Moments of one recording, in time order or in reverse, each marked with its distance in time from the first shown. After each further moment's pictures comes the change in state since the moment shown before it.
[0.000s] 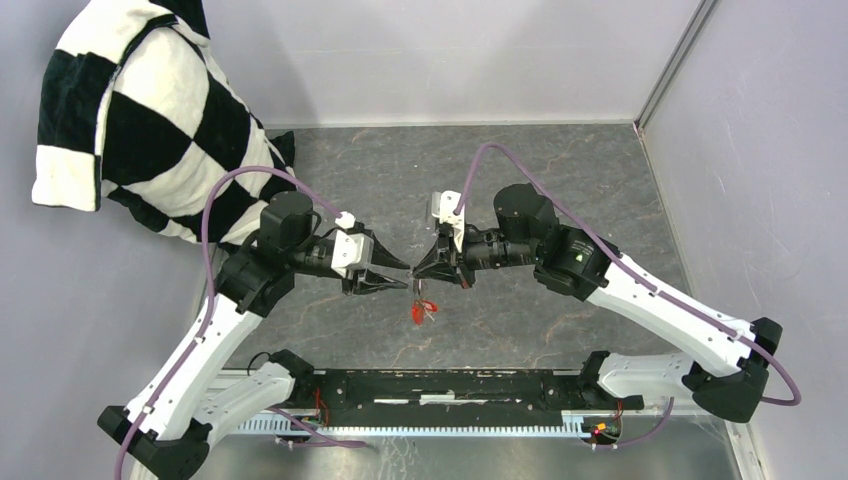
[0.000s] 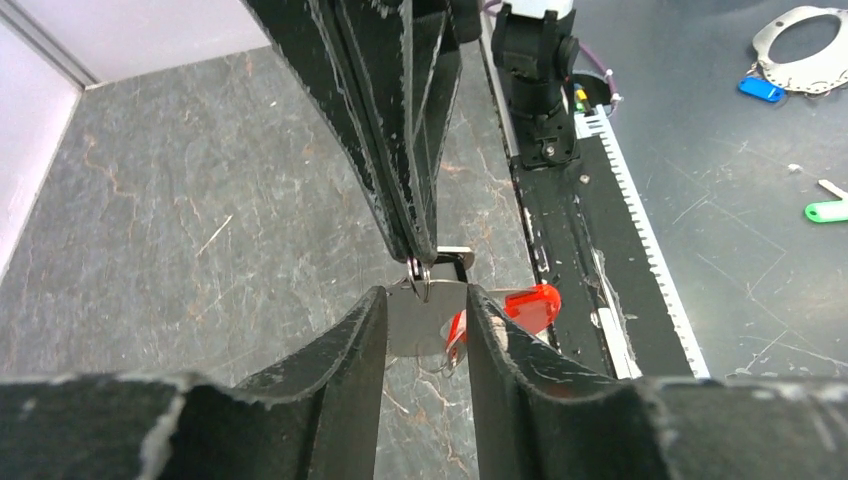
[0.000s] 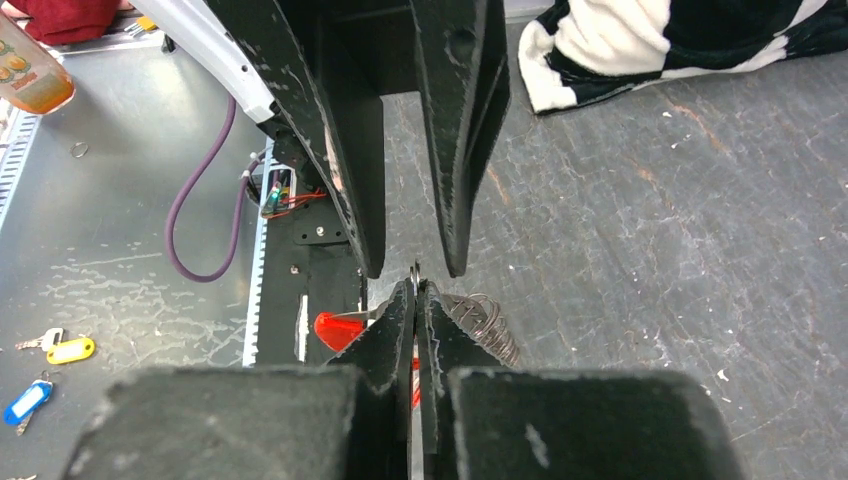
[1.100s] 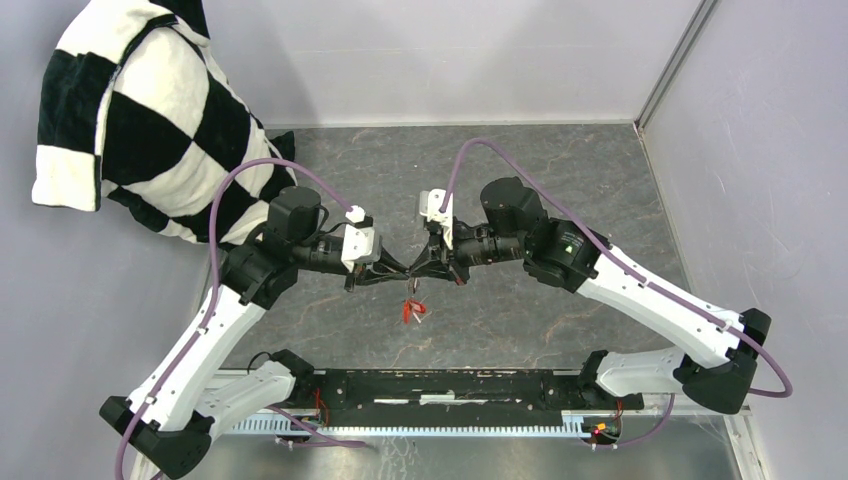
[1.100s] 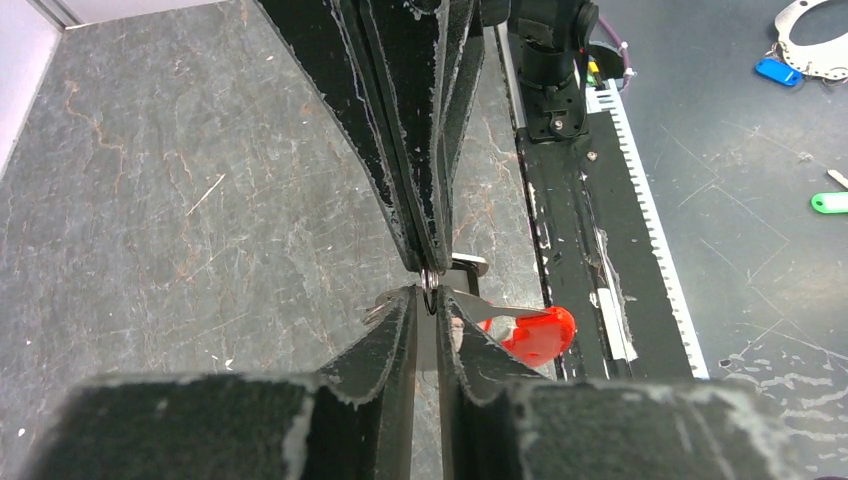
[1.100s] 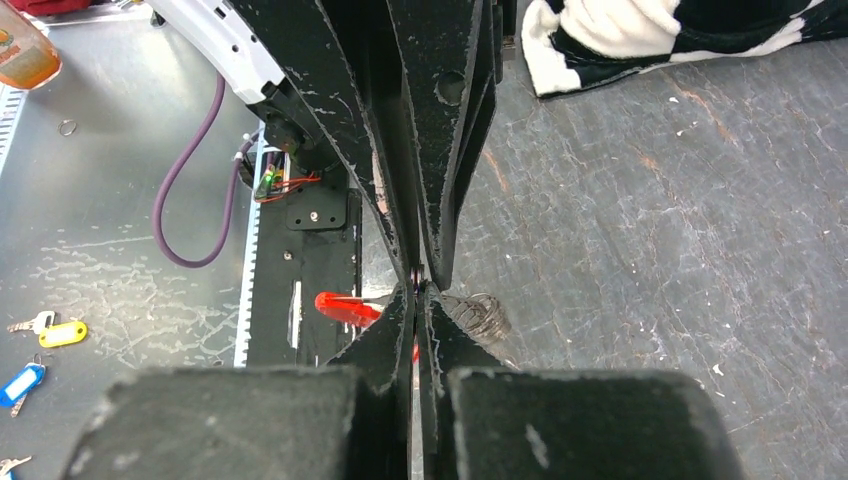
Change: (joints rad) left arm -0.006 0.055 0.047 -0.101 -0.076 0.034; right arm 0.006 0.066 0.071 -0.068 -0.004 -0.042
